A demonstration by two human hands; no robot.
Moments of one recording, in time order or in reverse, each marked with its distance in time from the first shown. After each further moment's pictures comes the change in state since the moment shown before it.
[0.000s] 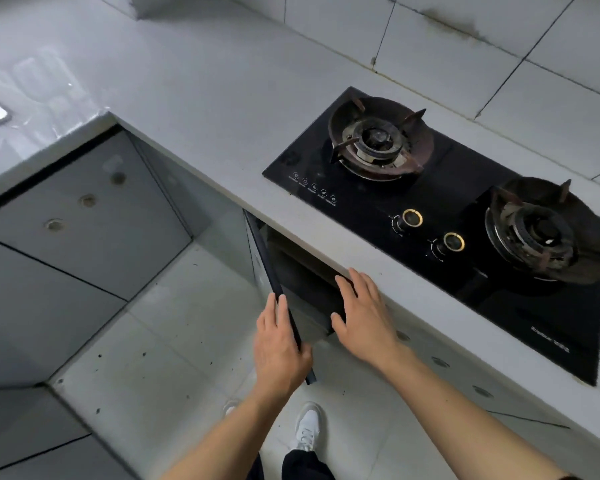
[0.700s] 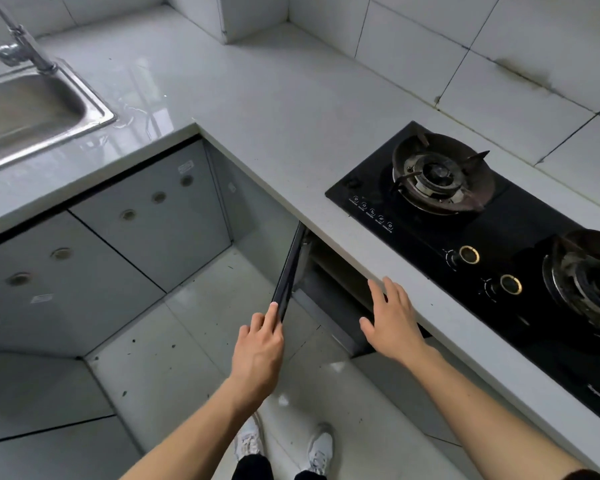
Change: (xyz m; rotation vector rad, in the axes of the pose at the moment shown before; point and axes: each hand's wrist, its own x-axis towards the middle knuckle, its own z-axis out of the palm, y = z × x) left_hand 0.006 -0.084 -0.091 0.641 -0.223 0.080; right_hand 0.039 -0.039 -0.002 -0.088 -0.070 0.008
